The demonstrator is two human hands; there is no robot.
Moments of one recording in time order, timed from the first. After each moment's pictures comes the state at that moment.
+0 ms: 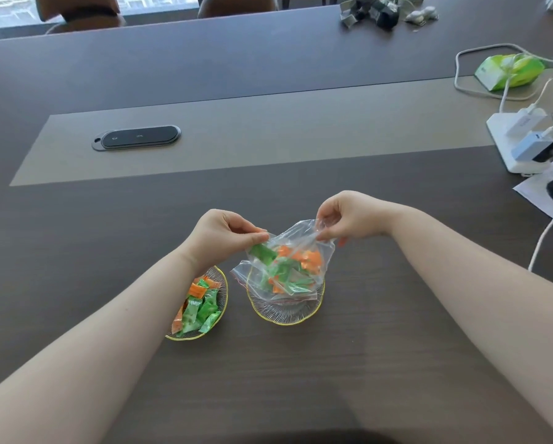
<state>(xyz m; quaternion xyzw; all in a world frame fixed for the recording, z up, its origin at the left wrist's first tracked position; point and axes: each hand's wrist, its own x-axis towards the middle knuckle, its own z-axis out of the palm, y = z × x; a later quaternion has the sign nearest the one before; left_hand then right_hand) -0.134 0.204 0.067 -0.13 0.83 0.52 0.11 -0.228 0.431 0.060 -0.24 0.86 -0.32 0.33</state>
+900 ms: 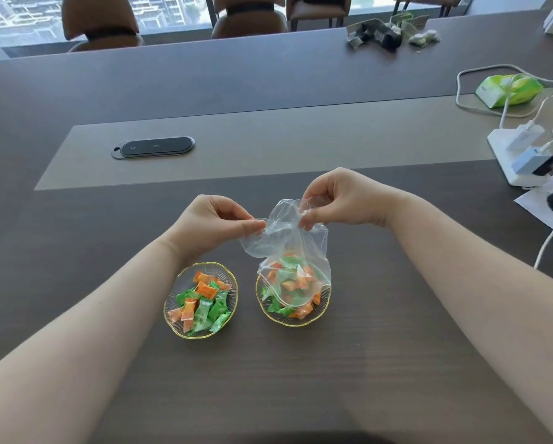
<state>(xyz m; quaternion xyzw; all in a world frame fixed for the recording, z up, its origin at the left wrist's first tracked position) -0.120 0.185 0.116 -0.11 0.82 0.55 0.08 -0.202 0.404 0.134 -0.28 0.81 -0.42 0.29</state>
